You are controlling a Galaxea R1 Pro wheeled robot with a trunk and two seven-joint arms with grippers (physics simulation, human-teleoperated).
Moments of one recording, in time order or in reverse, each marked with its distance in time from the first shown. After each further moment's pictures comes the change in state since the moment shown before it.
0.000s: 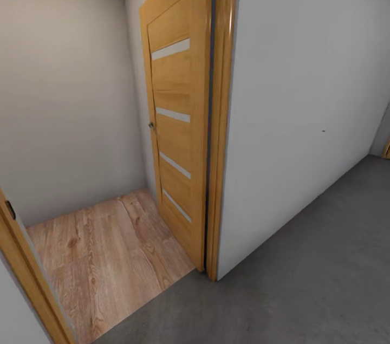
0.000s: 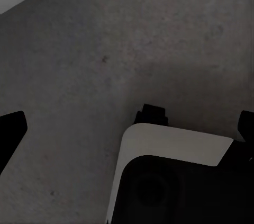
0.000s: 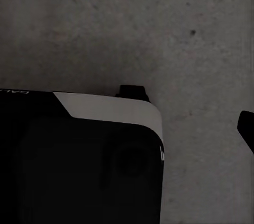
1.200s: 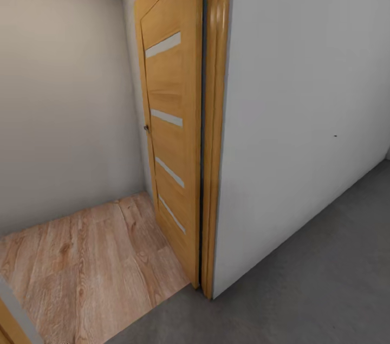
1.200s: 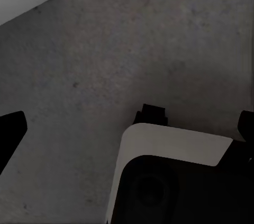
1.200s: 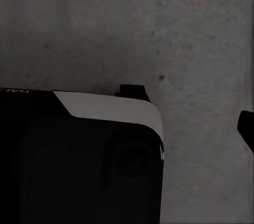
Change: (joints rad) left arm 0.000 0.000 0.000 0.000 0.000 0.000 -0.002; right arm 0.001 0.001 0.001 0.000 0.001 0.002 0.000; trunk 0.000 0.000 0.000
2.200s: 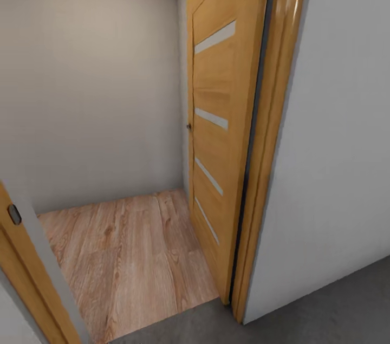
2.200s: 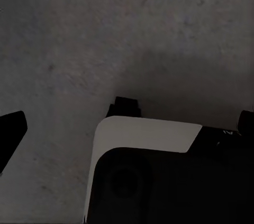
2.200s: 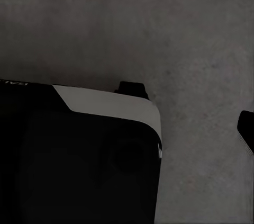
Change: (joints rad) left arm 0.000 0.012 0.000 0.000 0.001 0.018 -0.138; right arm 0.000 0.000 0.000 0.000 0.042 0.000 0.003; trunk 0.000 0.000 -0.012
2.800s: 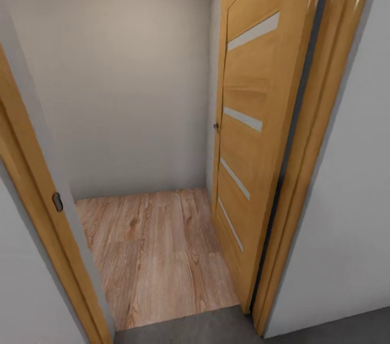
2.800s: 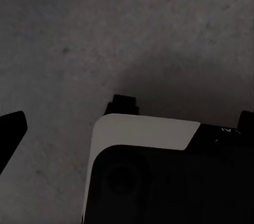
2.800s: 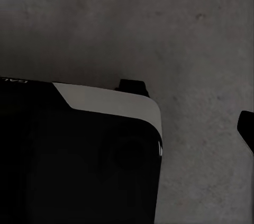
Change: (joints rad) left arm 0.000 -0.004 0.000 0.000 0.000 -0.003 -0.001; right arm -0.001 0.000 0.000 0.000 0.000 -0.001 0.000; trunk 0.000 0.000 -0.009
